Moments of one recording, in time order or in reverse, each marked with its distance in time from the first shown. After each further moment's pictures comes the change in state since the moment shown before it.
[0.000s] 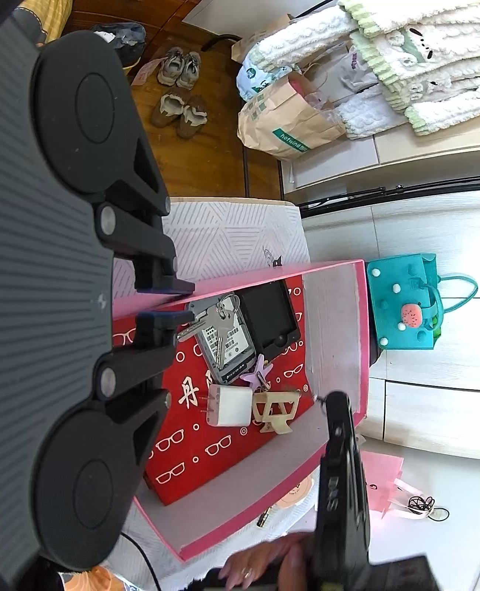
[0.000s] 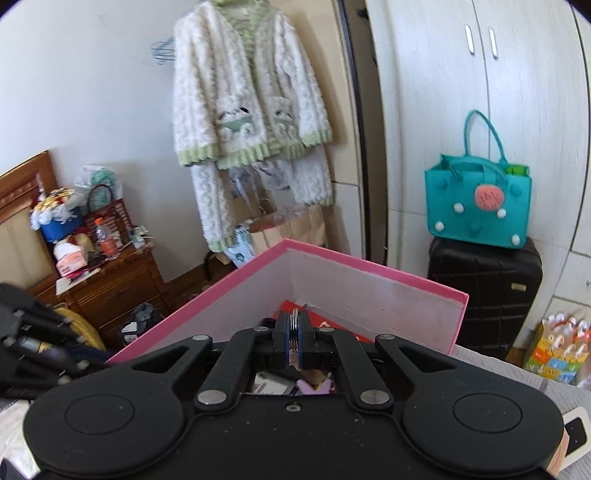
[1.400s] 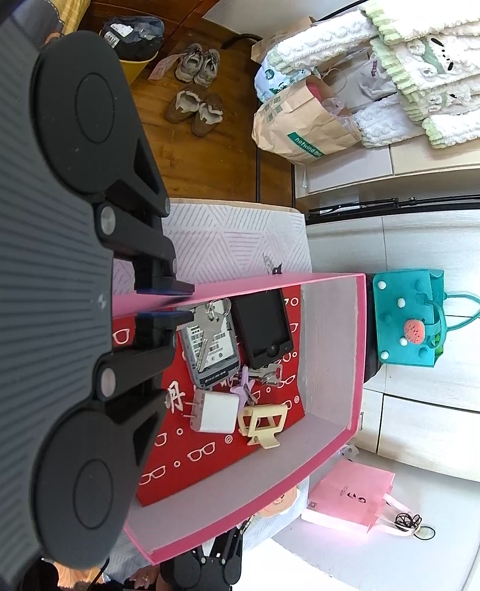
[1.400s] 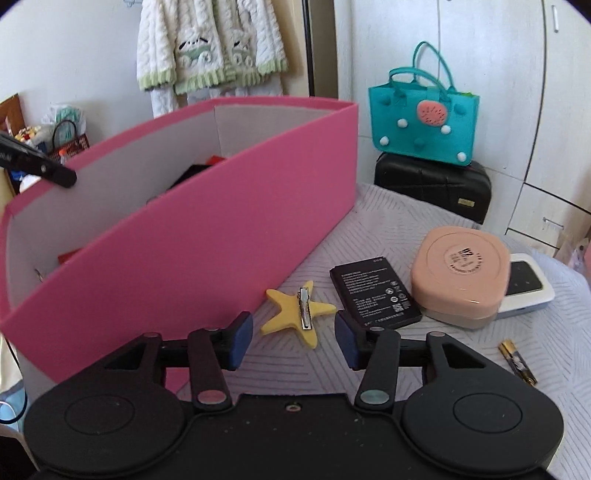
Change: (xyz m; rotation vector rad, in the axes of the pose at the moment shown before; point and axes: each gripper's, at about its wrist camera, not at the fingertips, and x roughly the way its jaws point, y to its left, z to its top) left arm 0.008 0.007 0.012 -0.071 0.017 0.010; right arm -0.037 -0.051 -0.127 -0.019 0.164 -0.115
